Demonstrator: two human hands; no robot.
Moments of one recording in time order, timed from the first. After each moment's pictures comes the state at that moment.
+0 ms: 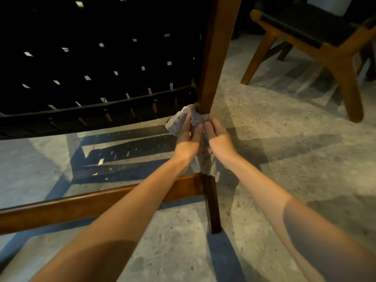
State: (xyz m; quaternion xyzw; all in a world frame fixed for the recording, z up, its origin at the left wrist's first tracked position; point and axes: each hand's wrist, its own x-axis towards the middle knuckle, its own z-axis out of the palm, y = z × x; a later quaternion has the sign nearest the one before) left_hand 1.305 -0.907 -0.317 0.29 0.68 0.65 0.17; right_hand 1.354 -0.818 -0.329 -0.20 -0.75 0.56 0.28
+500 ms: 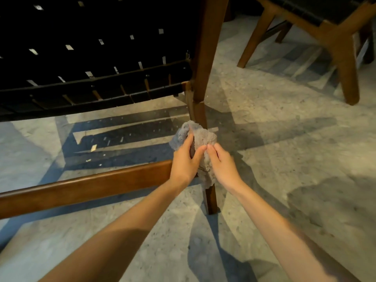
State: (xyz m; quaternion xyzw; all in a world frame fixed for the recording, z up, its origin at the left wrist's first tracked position) left_hand 1.345 -0.943 -0.383 0.34 0.75 0.54 0.15; right_hand 1.426 -0.853 -0.396 -0.26 -0.78 0.53 0.21
